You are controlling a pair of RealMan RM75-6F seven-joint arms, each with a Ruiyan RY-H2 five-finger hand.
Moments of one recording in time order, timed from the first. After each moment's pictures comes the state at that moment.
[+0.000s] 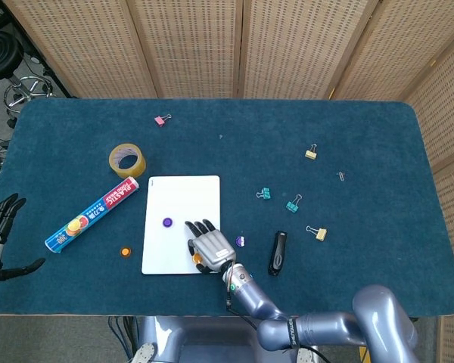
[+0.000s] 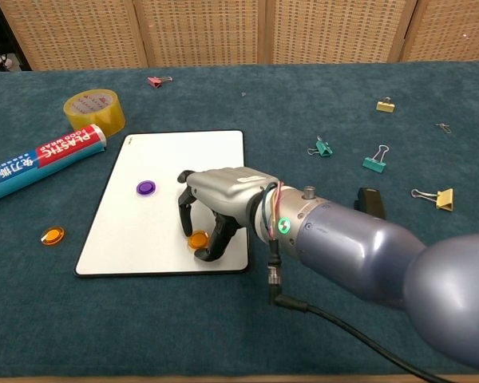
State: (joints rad) left arm -0.11 -0.96 -0.04 -1.83 1.51 1.47 -0.13; right arm 0.99 -1.97 0.20 -1.41 -0.79 0.94 -0.61
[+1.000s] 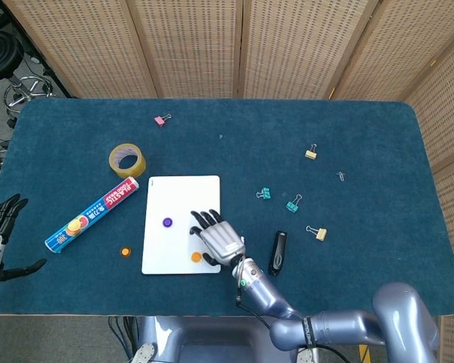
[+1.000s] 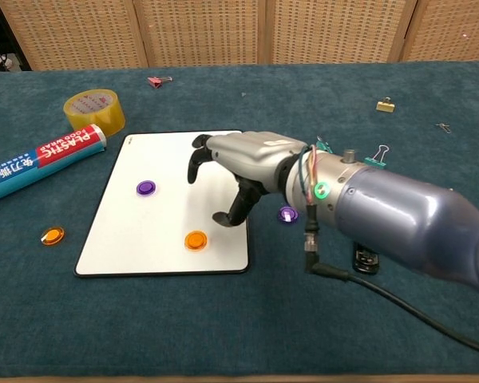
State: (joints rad) left arm -0.11 -0.96 -0.04 -1.83 1.51 1.46 -0.13; right arm 0.94 -1.83 0.20 -1.55 -0.86 1.00 -0.61
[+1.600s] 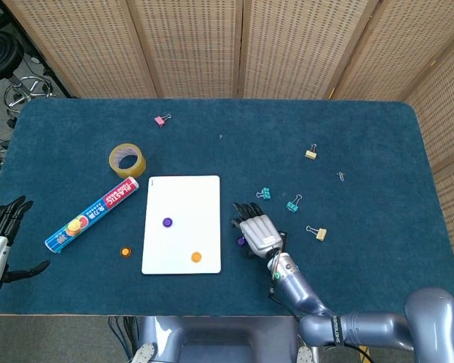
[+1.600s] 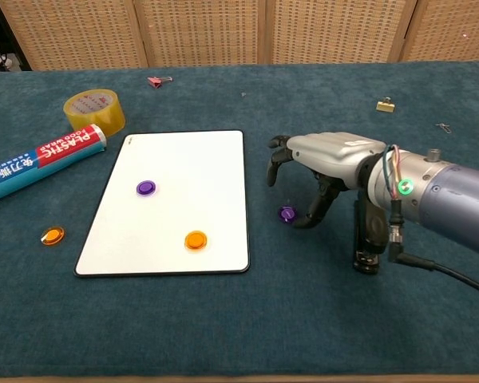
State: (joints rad) left arm -0.11 -0.97 -0.04 -1.84 1.52 1.46 -0.10; right arm 0.84 -1.71 0.13 -1.54 -0.86 1.01 -0.57
